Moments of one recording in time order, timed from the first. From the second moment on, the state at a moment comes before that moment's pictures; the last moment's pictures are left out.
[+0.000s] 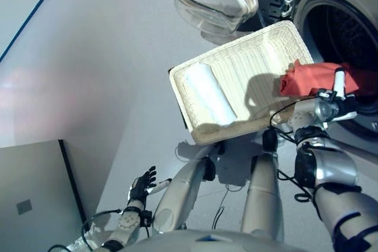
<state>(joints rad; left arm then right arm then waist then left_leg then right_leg) 0.02 0.17 -0.48 1.07 -0.40 -0.38 0.15 -0.89 -0.52 -0.25 1.19 0.93 -0.37 -0.75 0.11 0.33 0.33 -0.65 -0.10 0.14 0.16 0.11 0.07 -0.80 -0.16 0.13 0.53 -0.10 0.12</state>
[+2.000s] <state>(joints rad) 0.02 0.18 -0.42 1.08 -0.41 -0.39 0.14 -1.04 -0.66 -0.03 1.13 0.71 -0.38 -0.70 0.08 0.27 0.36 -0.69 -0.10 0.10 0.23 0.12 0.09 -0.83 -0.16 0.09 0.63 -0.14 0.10</state>
